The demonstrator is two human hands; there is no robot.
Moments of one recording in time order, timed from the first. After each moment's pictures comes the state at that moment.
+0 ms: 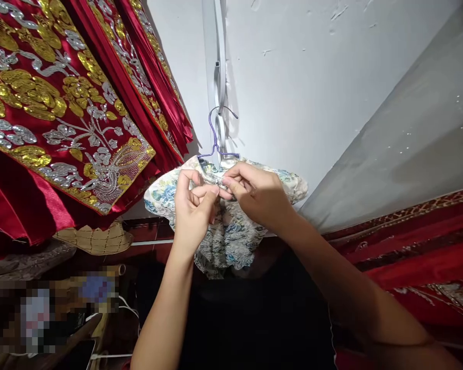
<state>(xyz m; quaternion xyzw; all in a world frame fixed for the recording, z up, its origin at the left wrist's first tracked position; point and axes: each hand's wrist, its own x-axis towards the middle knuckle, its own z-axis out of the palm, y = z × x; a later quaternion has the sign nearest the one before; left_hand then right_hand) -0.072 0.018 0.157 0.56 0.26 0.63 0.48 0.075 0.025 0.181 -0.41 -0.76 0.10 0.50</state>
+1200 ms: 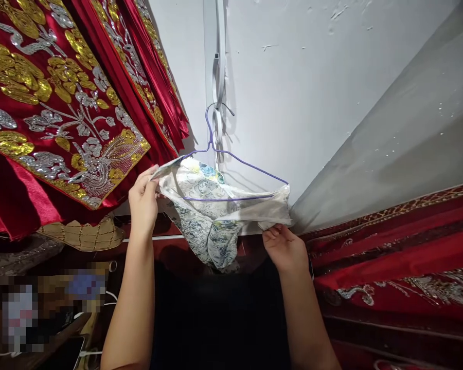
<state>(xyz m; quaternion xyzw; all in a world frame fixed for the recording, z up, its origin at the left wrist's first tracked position) -0.171 0.078 0.106 0.53 0.46 0.67 0.25 0.139 -0.019 0.025 -0.29 0.00 0.58 0.76</state>
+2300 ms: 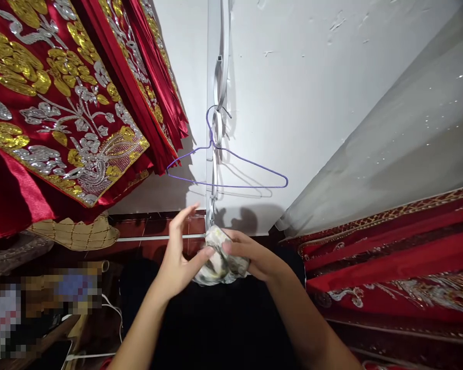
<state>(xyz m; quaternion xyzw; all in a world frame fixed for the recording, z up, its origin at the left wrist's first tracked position) -0.117 -0.042 0.077 0.70 0.35 0.54 0.32 0.076 -0.034 0.103 -0.29 -0.42 0.80 0.32</state>
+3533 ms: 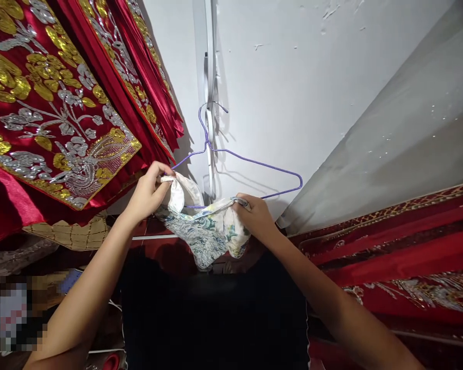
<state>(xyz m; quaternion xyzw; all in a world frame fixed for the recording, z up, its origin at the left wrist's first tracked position) -0.167 0.085 0.134 0.79 0.44 0.39 0.14 0.127 0.032 0.090 -0.51 -0.68 0.27 0.45</state>
